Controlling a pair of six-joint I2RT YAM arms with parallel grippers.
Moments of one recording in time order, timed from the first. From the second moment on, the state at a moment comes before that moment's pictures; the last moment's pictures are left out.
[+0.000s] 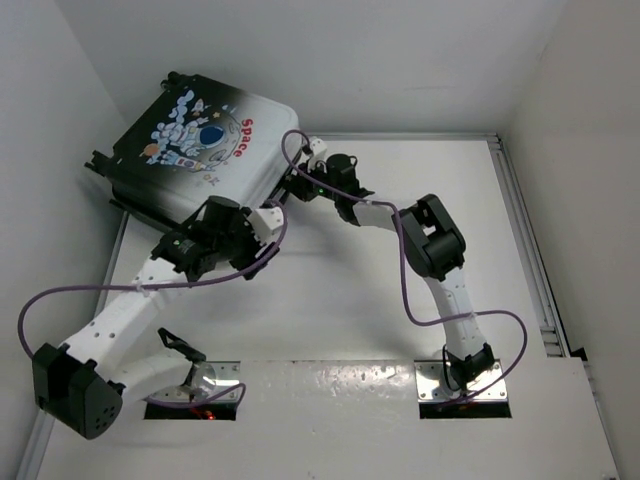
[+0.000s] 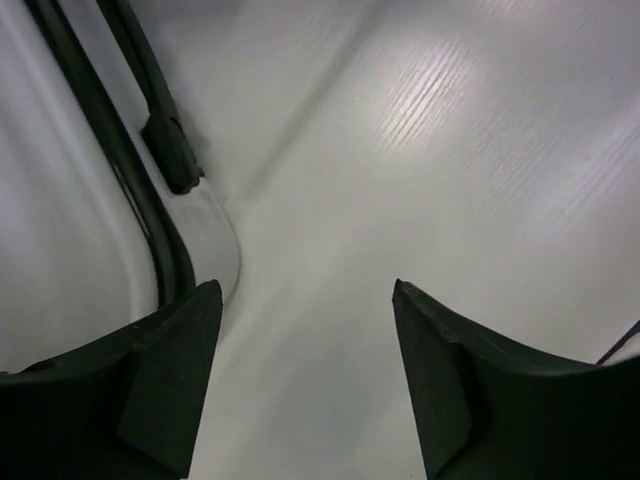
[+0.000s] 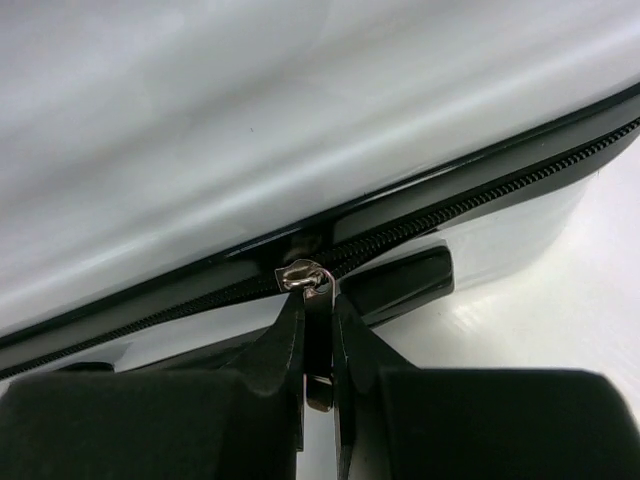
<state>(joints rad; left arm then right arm) -0.44 1.04 0.94 -0.66 0.20 0.44 0.53 2.33 1.55 0.55 -0.37 0.18</state>
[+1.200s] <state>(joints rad) -0.57 1.77 1.04 -0.02 -0.51 0.28 0.50 2.36 1.54 0.65 -0.50 0.20</state>
